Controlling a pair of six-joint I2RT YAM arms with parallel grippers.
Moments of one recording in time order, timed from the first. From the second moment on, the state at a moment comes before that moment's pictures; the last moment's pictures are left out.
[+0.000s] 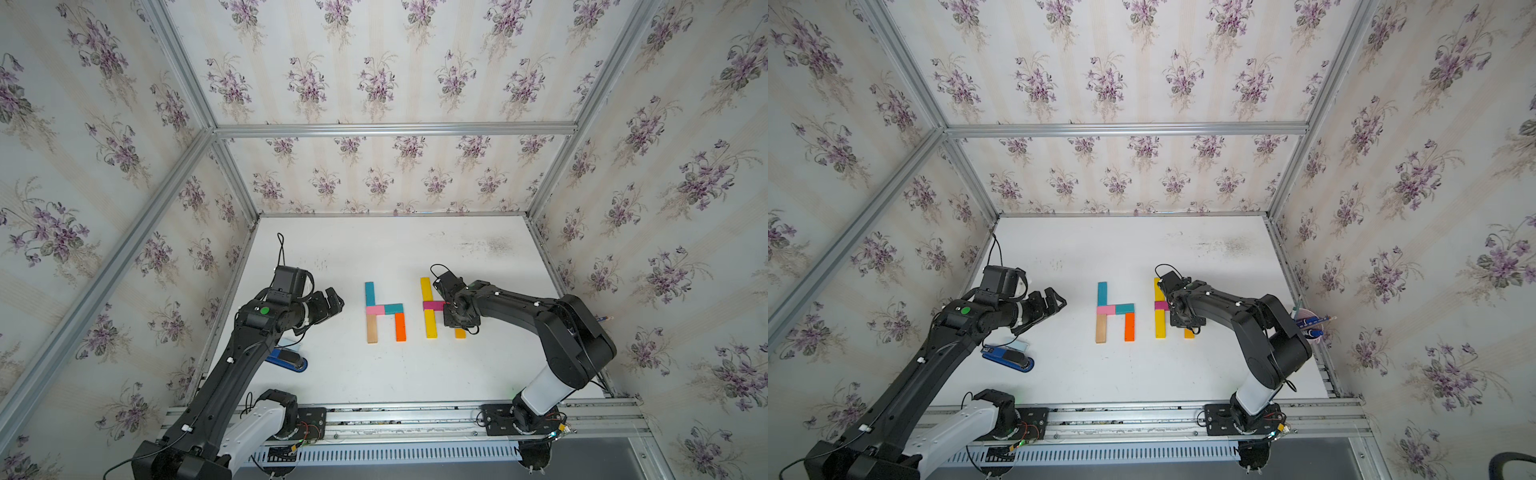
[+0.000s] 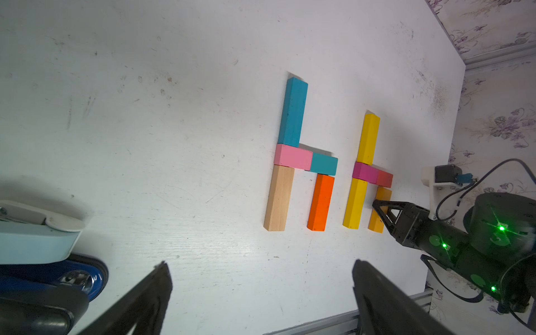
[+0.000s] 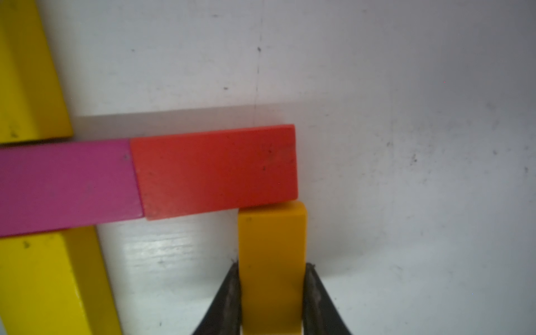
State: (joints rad) left arm -0.20 0.99 0.90 -0.91 0.24 -0.67; right arm 0.59 1.66 0.90 -0.68 0.25 0.58
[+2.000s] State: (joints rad) left arm -0.20 0.99 0.90 -0.93 0.24 -0.67; right arm 0.60 1.67 0.89 -0.65 0.26 0.55
